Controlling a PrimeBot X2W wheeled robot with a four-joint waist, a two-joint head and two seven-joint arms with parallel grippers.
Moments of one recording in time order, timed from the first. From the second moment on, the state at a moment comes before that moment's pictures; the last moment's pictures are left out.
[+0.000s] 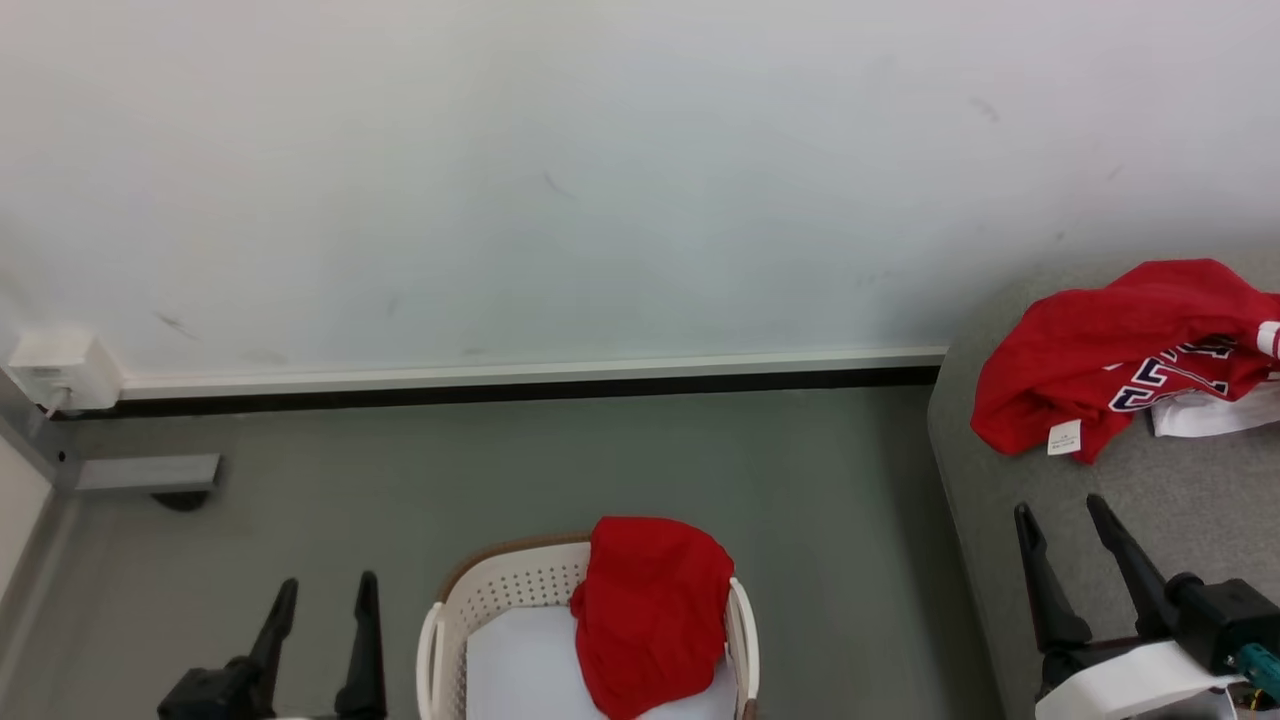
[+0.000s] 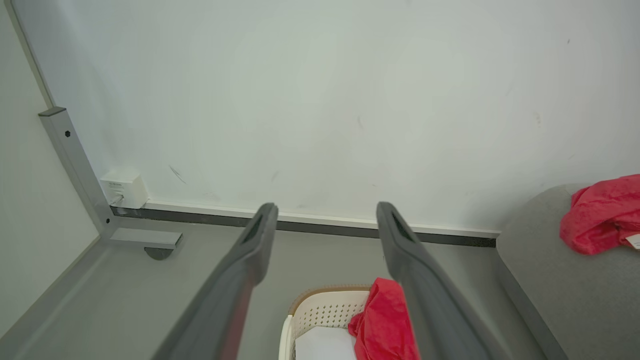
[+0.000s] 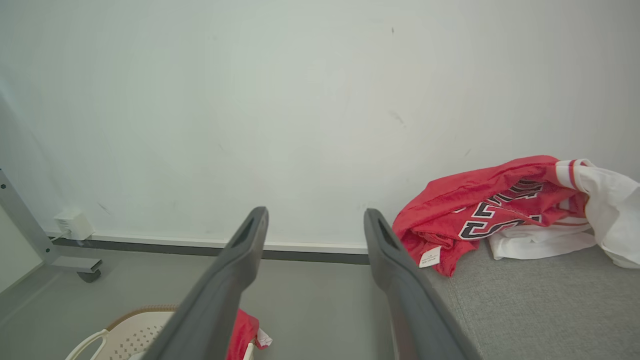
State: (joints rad) left arm 0.00 0.08 0.02 0.23 -0.17 -0.03 -0.26; right arm -0.17 -0.18 0.16 0.38 0.36 0.13 -0.26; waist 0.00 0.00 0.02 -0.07
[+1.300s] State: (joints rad) left arm -0.58 0.17 -0.16 0.74 -0.15 -0.13 -0.26; right arm -0.53 -0.11 0.06 0.15 0.32 0.13 -0.26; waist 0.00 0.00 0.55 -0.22
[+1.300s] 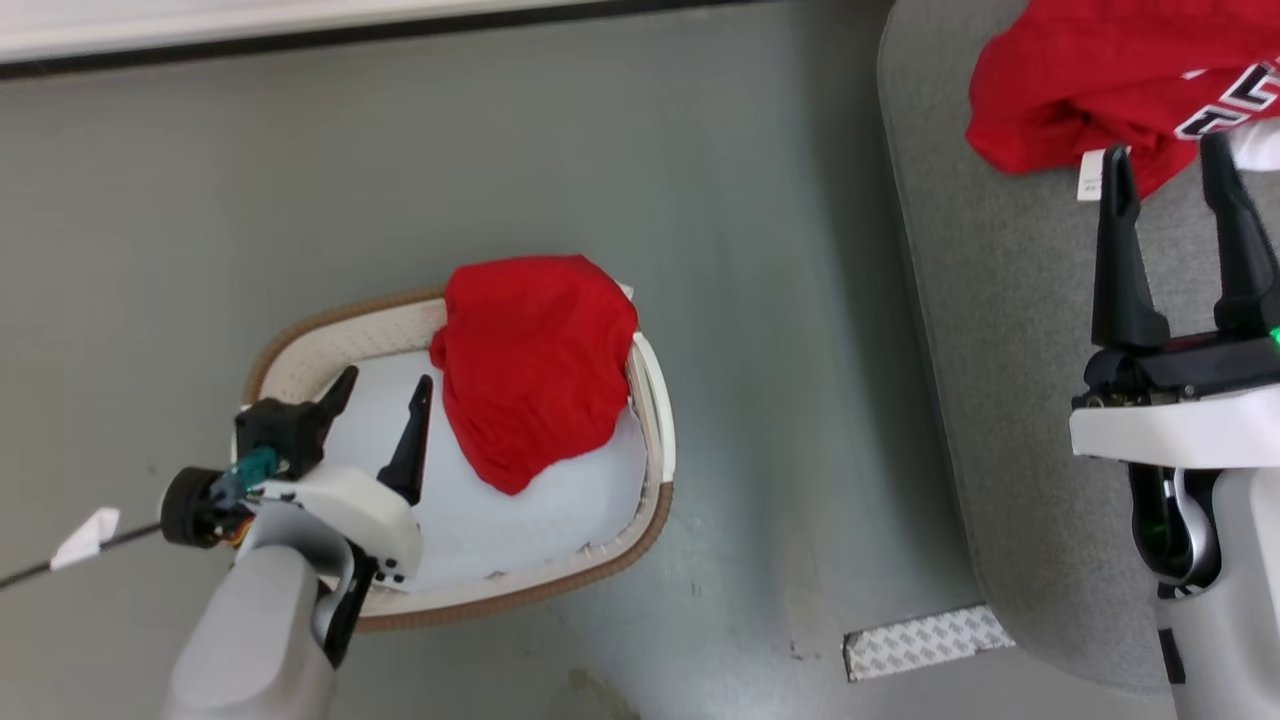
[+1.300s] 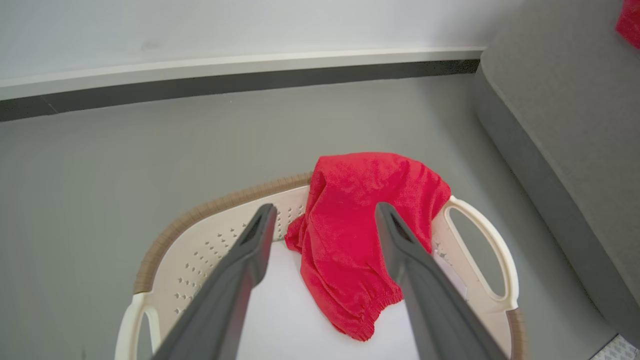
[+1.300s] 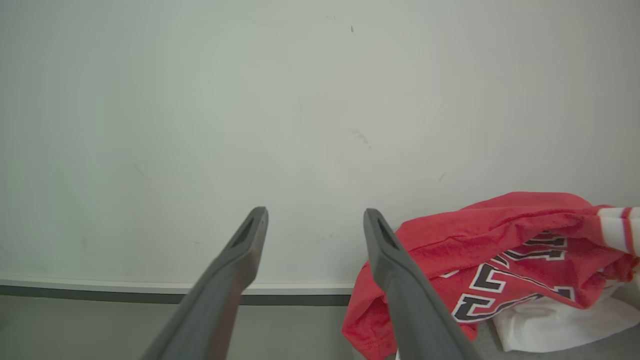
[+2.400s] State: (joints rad) left arm -0.99 0.30 -0.51 1.20 -0.44 -0.13 -0.02; right arm -0.62 -0.05 0.04 0.01 0.35 0.13 -0.26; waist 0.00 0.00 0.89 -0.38
